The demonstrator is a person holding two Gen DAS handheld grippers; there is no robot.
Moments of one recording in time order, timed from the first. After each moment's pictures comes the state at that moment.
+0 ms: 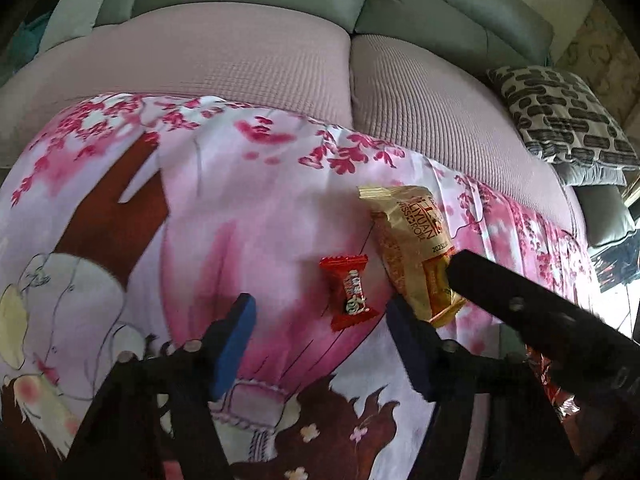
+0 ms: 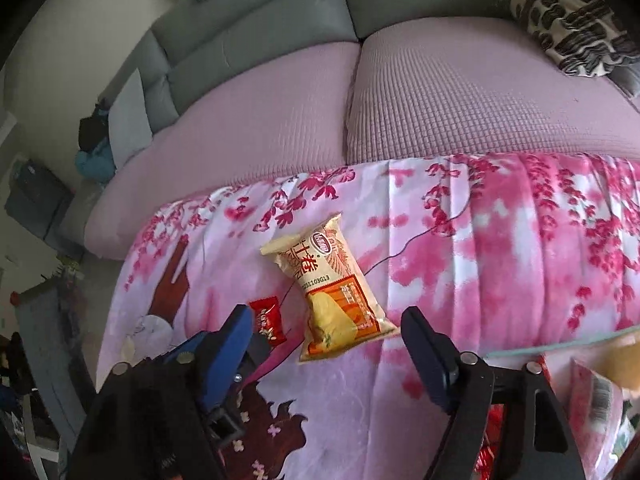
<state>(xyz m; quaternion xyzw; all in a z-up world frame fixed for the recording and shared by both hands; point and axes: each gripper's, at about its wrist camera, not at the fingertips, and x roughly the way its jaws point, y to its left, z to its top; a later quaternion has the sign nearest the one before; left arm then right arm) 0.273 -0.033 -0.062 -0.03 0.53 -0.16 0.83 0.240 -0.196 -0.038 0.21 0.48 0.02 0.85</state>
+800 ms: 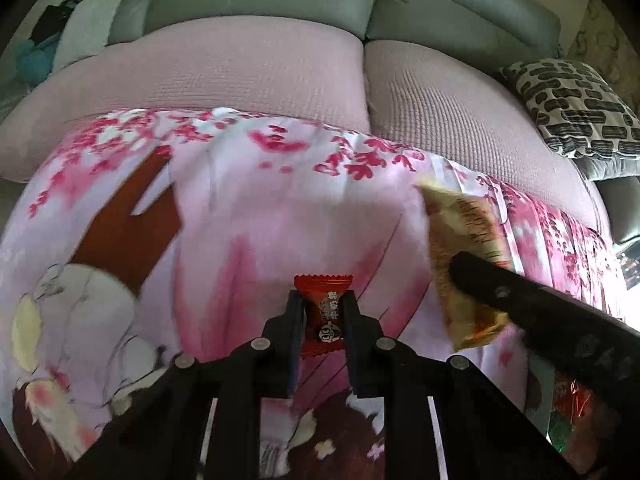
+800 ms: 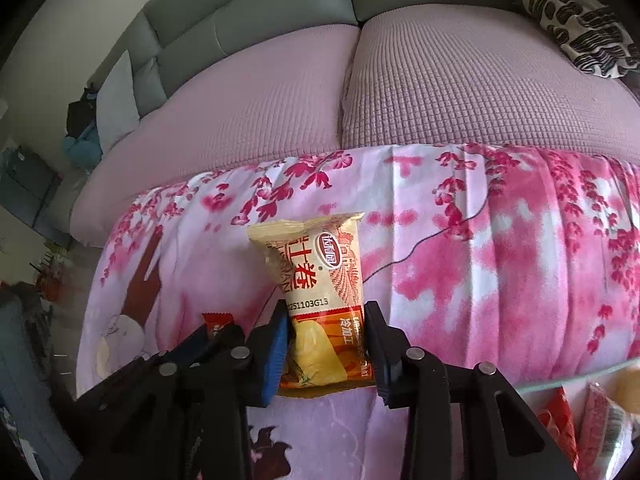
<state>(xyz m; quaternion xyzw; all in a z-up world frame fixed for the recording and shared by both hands) 0.268 -0.034 -0.063 0.00 0.50 -0.12 0.86 0.261 -0.191 -0.057 0.19 0.50 0.01 0.84</state>
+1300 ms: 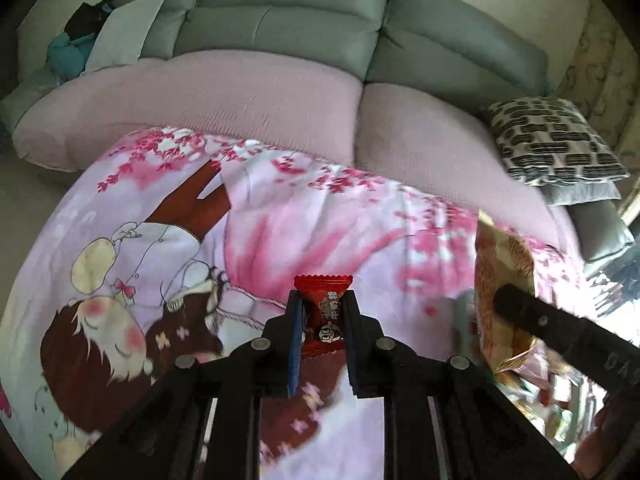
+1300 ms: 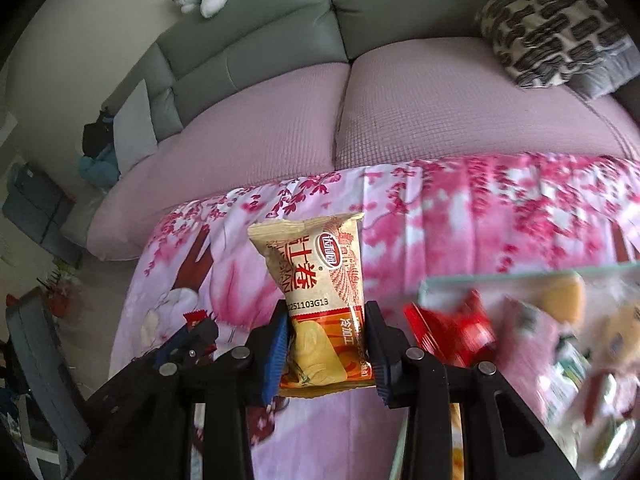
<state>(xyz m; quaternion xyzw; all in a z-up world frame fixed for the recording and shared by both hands) 0.171 -0.019 0.018 -0.04 0.46 -0.12 0.88 0.152 -0.205 0.027 0.21 0.46 -0.01 0.86</state>
